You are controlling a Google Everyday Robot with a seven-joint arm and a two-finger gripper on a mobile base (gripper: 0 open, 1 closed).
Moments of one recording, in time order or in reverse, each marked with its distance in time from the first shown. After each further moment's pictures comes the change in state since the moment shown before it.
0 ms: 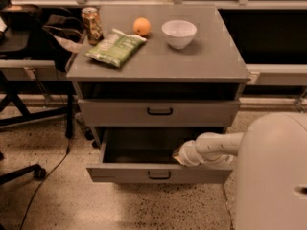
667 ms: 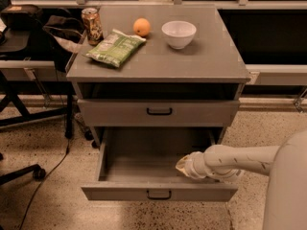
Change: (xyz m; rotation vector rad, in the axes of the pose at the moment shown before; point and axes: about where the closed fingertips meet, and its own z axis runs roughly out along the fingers) arm 0.029 0.043 -0.030 -0.046 -0.018 -0.011
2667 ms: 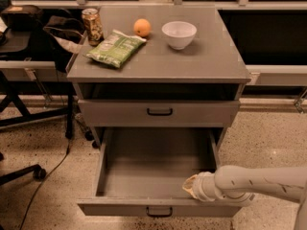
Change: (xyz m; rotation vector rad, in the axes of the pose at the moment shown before) arm 0.042 0.060 -0.032 -0.033 0.032 0.072
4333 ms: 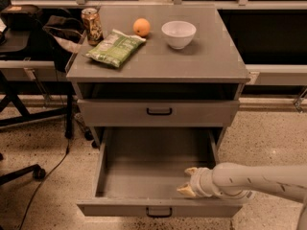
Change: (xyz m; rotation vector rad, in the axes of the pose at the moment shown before) arm -0.013 -0.009 -0.001 0.031 -0.025 -0.025
